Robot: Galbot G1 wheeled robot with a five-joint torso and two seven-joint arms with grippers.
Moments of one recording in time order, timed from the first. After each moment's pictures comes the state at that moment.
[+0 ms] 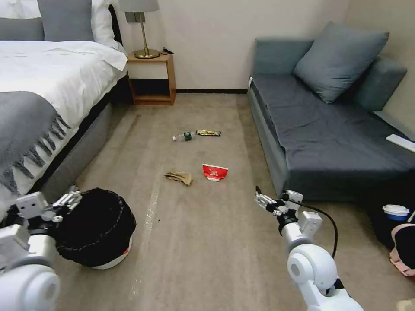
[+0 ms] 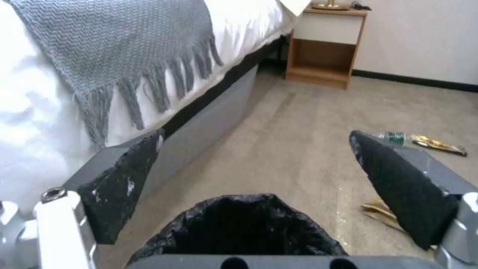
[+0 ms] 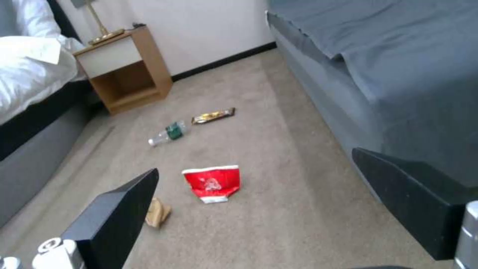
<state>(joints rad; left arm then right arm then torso) 1.57 -1.20 -0.96 -2.28 -0.58 0.37 -0.32 -1.36 1.34 0.43 2.08 0.45 -0.32 0.26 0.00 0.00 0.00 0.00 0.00</state>
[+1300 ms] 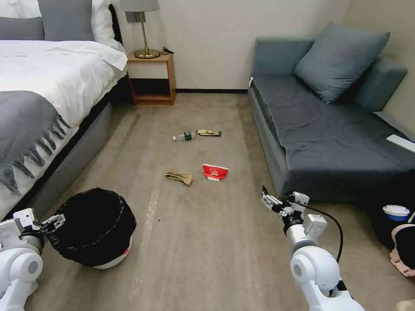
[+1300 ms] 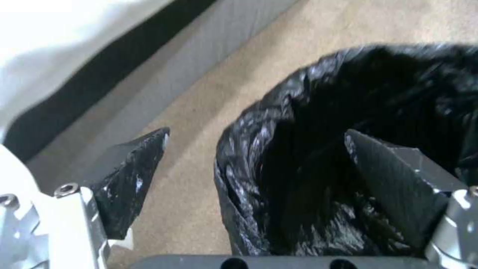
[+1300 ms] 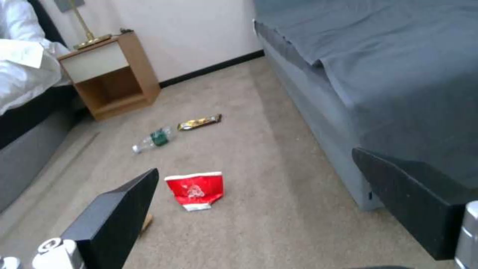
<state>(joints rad) 1.45 -1.04 -0.94 -1.89 -0.78 0.58 -0.45 -1.36 1.35 0.45 2.03 0.42 -0.27 0.24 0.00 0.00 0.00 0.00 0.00</state>
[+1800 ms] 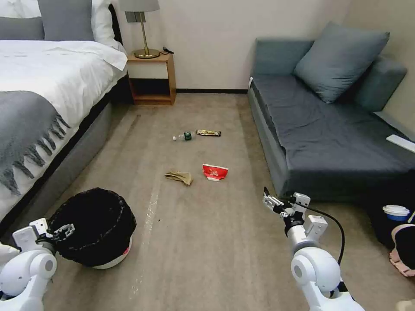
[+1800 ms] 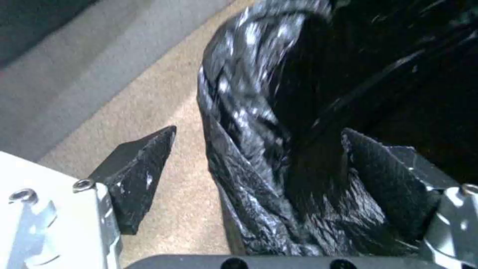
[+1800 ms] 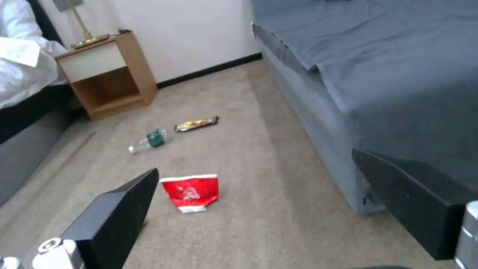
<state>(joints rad) 1.38 -1.09 -0.88 -1.73 -0.74 0.57 -0.41 -1.36 1.34 0.45 2.03 0.40 -0.27 0.24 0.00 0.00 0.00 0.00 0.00</state>
